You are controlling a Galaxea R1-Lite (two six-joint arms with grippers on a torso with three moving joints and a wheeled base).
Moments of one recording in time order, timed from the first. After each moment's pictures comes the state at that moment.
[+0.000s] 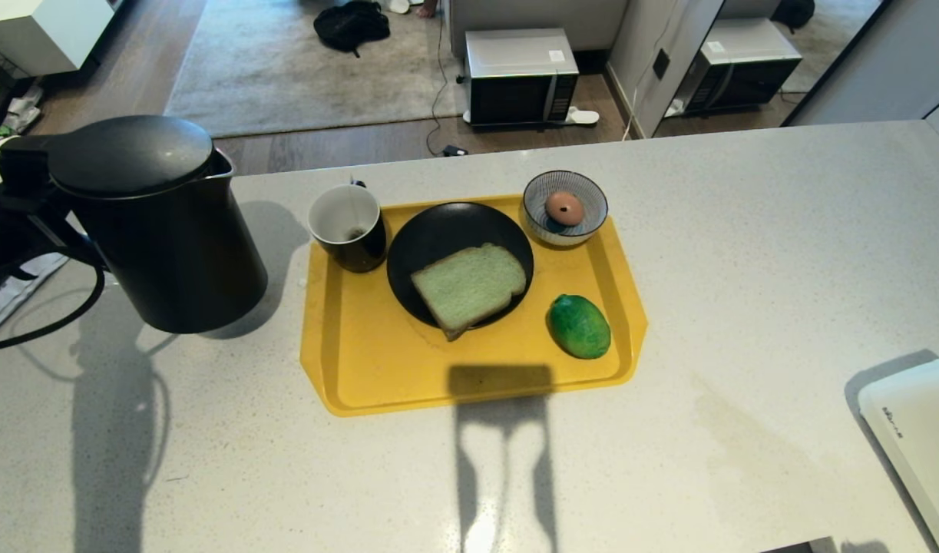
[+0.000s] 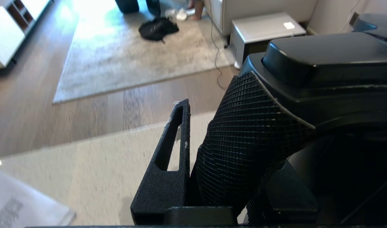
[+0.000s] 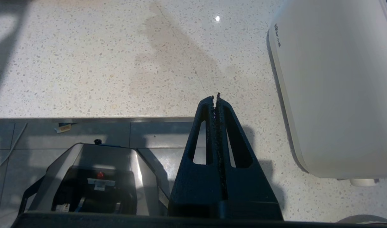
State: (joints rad) left arm 0.38 1.70 -0.79 -1.39 -0.45 -0.08; right arm -0.01 0.00 -0.04 0.09 0.02 -0.06
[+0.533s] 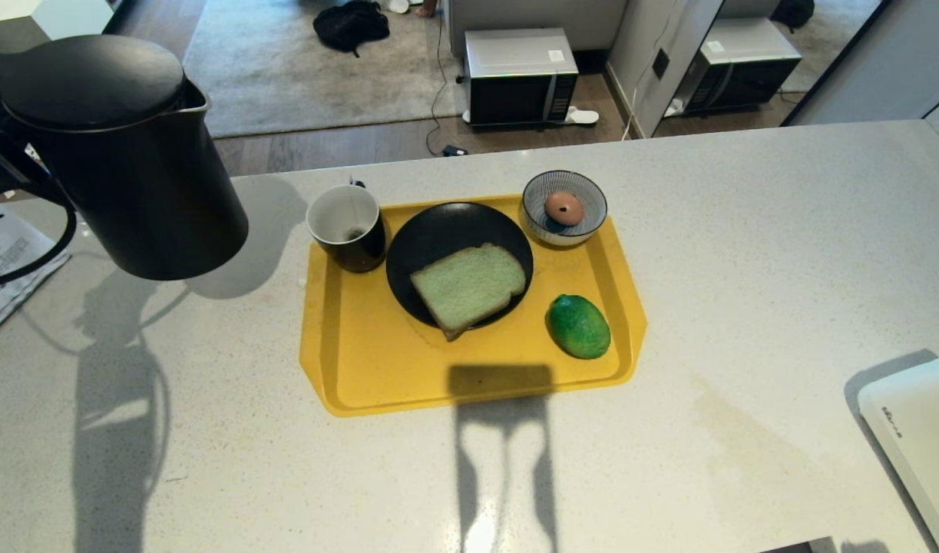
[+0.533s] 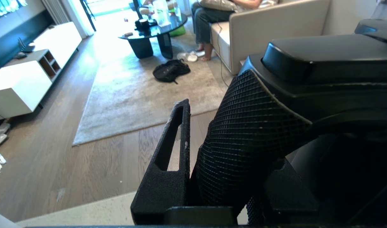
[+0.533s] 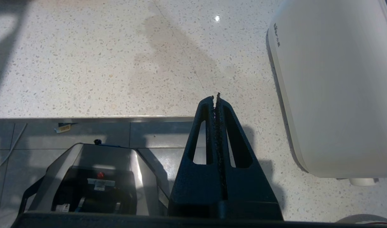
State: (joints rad) left arm 0.38 1.67 -0.95 -1.36 -0.41 -0.08; right arm -0.01 0.00 -0.04 0.09 0.02 -0.06
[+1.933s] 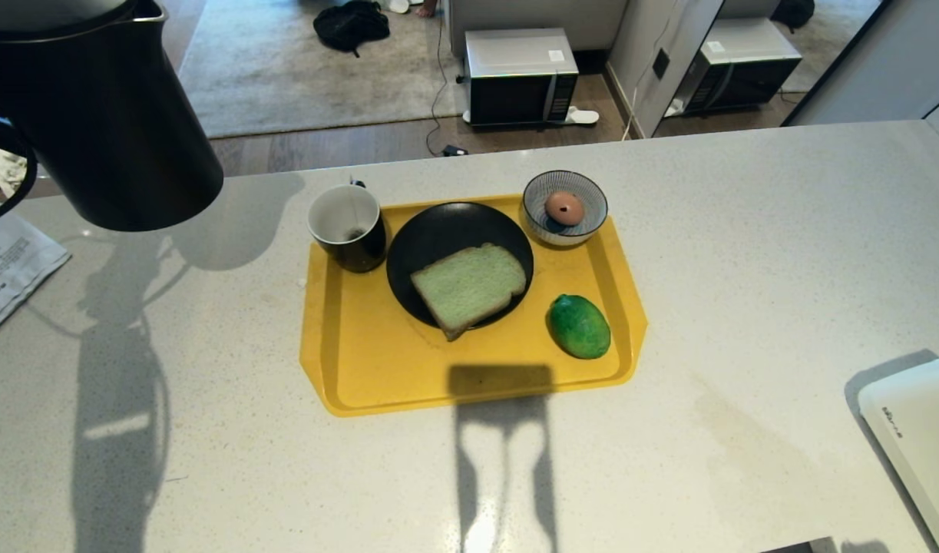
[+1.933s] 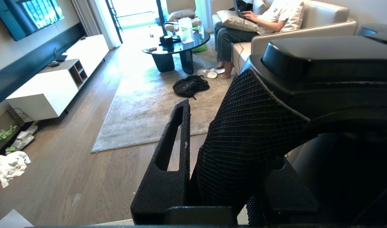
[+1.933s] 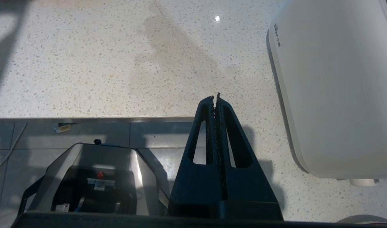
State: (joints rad) left arm 0.38 1.61 -1.08 -1.23 -0.30 -0.11; right arm -0.01 0.00 -0.04 0.09 0.02 -0.06
